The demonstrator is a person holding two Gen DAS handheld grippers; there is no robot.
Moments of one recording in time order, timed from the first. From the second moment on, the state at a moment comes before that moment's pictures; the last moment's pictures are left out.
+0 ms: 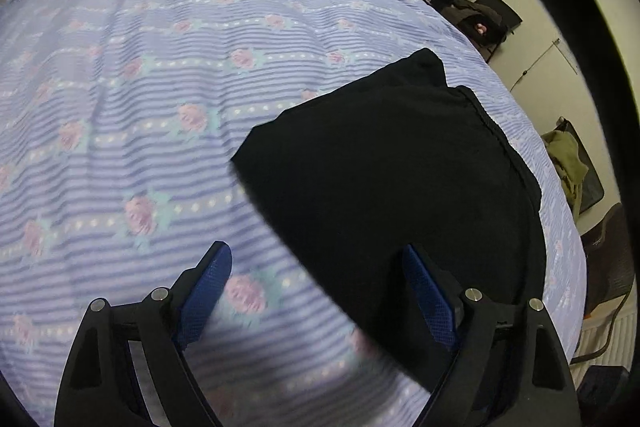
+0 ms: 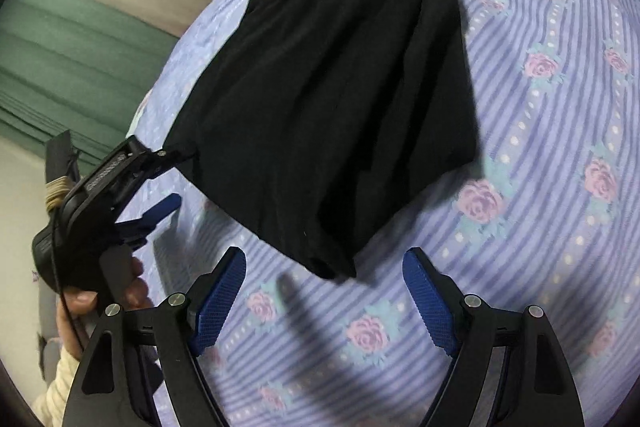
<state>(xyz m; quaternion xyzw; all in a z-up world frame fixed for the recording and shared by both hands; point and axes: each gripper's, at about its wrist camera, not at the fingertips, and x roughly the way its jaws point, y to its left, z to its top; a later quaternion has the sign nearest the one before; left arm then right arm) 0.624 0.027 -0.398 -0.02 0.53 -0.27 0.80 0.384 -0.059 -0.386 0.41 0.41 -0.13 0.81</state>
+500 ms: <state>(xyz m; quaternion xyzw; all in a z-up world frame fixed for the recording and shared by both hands) 0.657 0.013 -0.400 -0.08 0.52 -0.29 0.80 0.430 -0.084 -0.389 0.43 0.38 -0.13 0.81</state>
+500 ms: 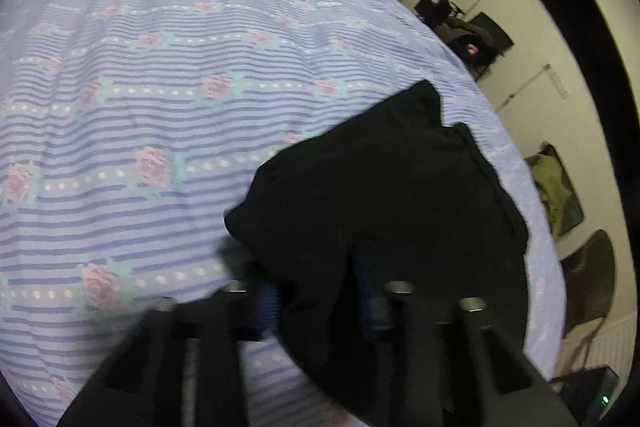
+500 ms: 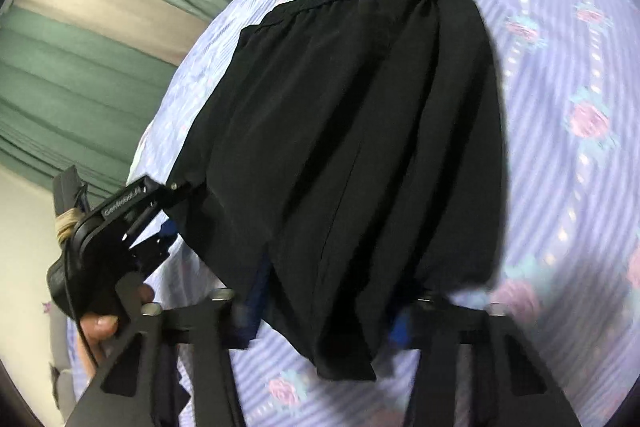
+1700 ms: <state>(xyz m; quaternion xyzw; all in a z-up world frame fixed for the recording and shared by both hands) 0.264 0.042 -0.106 -0.11 0.40 -0.06 0.91 0.227 -0.124 -0.075 0.16 0.38 0.17 0.90</state>
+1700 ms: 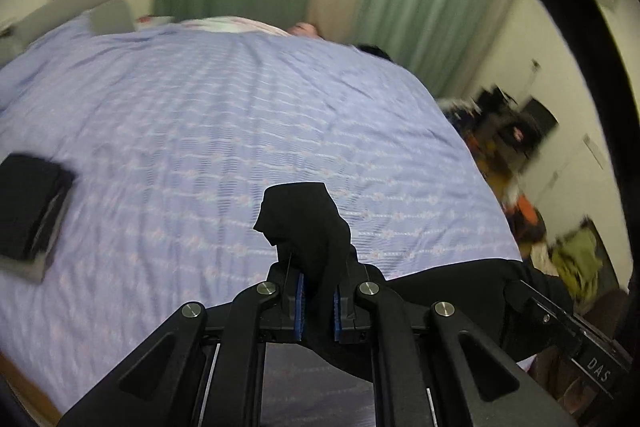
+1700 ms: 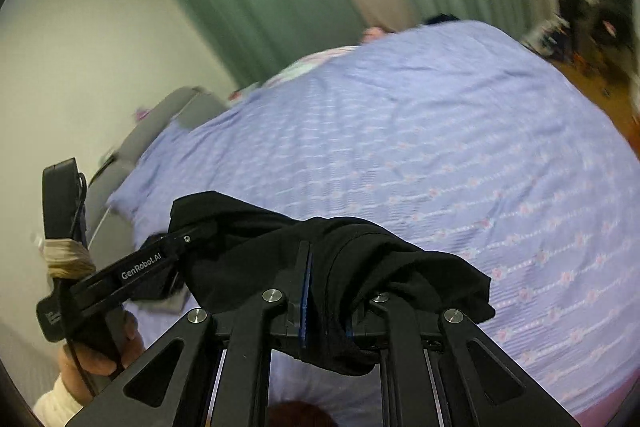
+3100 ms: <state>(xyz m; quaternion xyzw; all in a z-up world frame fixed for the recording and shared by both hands) 0.171 0.423 -0.059 -0.17 0.35 -0.10 0.92 0.121 0.229 -0.025 0.12 0.34 0.20 0.91</state>
